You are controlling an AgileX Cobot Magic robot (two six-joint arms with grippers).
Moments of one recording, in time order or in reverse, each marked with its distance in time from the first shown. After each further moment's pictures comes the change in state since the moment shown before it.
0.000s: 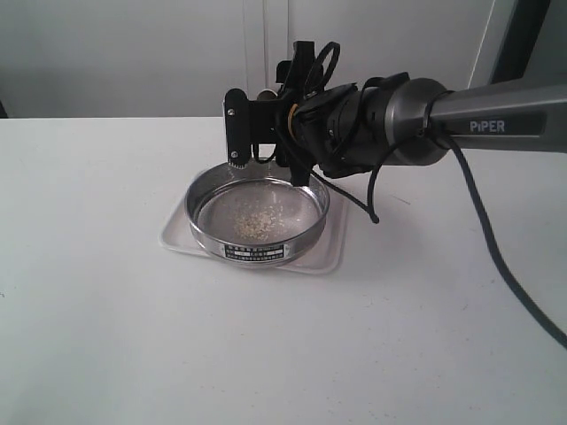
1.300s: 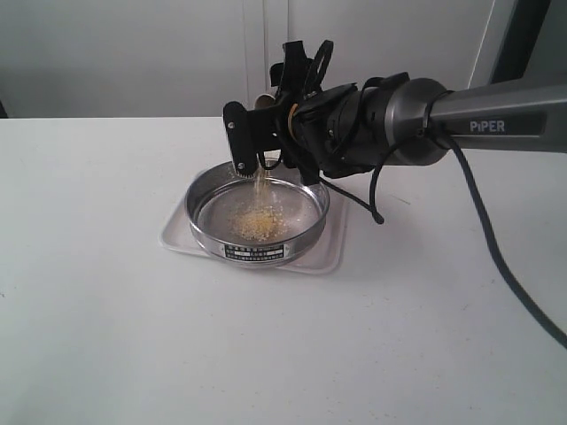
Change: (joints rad) left arm 0.000 0.000 0.000 0.000 0.000 0.000; right arm 0.000 0.000 0.000 0.000 0.006 -0.160
